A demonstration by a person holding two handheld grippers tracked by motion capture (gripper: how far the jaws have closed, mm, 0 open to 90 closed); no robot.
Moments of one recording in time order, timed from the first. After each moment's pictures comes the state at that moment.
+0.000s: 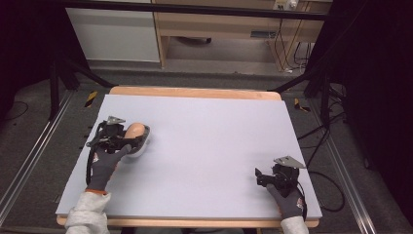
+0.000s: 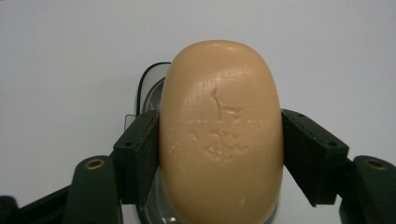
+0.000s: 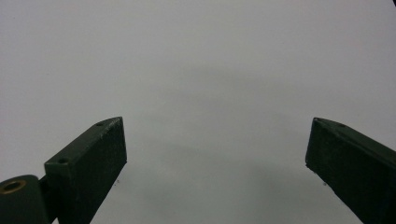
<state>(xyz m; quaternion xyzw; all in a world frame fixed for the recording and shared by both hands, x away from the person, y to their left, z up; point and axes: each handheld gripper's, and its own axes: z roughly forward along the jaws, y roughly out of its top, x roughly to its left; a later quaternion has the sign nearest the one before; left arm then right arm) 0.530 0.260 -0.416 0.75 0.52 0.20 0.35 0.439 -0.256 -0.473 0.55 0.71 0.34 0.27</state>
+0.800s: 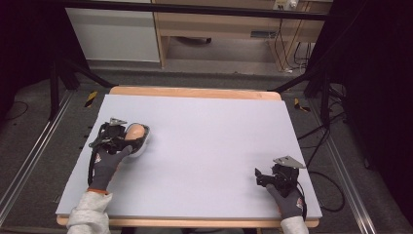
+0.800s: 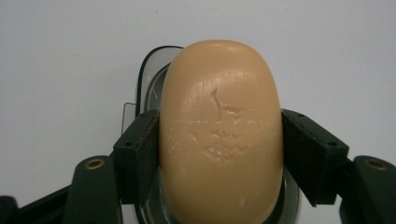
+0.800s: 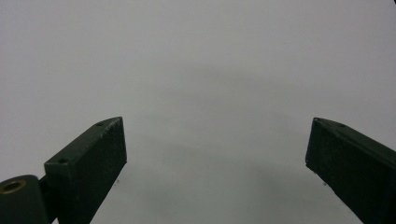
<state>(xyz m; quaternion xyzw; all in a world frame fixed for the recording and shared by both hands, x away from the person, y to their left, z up) 0.535 0.260 -0.427 0.75 0.53 0.20 0.34 0.439 -0.256 -0.473 0.55 0.71 0.34 0.27</state>
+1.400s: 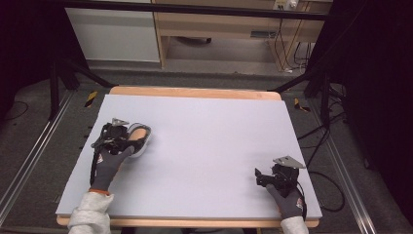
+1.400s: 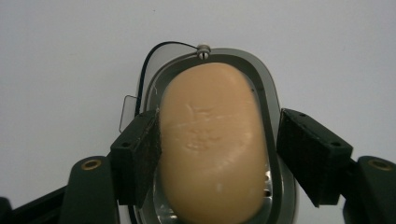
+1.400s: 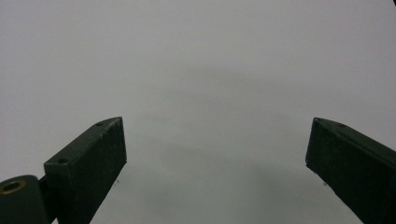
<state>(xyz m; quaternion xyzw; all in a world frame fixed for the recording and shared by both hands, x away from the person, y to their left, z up) 0.534 0.255 -0.428 0.75 0.53 0.21 0.33 0.439 -0.256 -0.473 0.55 0.71 0.34 0.27</state>
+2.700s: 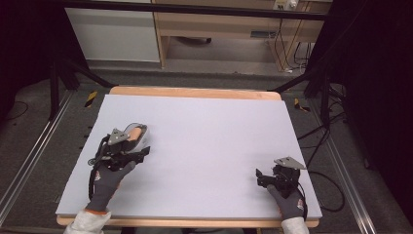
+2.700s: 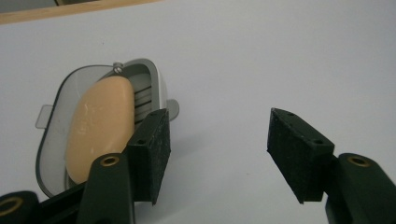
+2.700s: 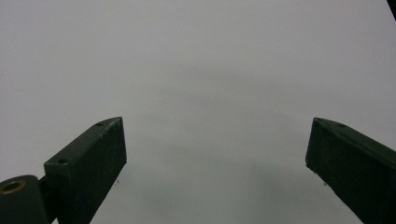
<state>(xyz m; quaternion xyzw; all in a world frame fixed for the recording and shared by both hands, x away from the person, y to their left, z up) 0.472 0.233 -0.413 0.75 0.47 0.21 0.41 0.436 -0.257 -0.473 0.55 0.71 0.33 0.28</state>
